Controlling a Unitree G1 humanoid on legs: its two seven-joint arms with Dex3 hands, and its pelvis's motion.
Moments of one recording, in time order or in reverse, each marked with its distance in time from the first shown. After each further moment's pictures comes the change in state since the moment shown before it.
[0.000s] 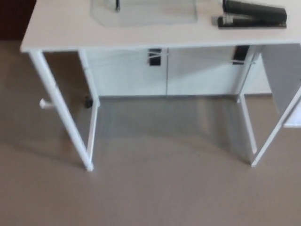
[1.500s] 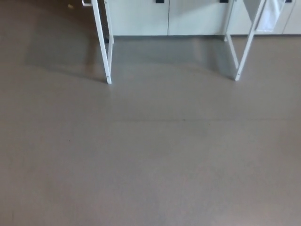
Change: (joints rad) left_arm 0.041 0.021 0.010 -0.096 0.012 0.059 -0.029; right_arm 0.096 0.034 -0.050 0.011 0.020 -0.096 -0.007
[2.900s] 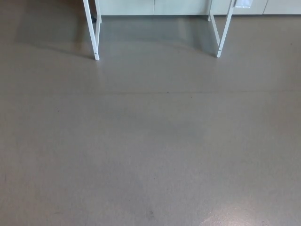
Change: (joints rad) left_arm -0.025 0.045 -0.011 -0.032 0.016 -0.035 0.037; right_arm 0.013 0.061 -0.017 0.083 -0.020 -0.026 -0.081
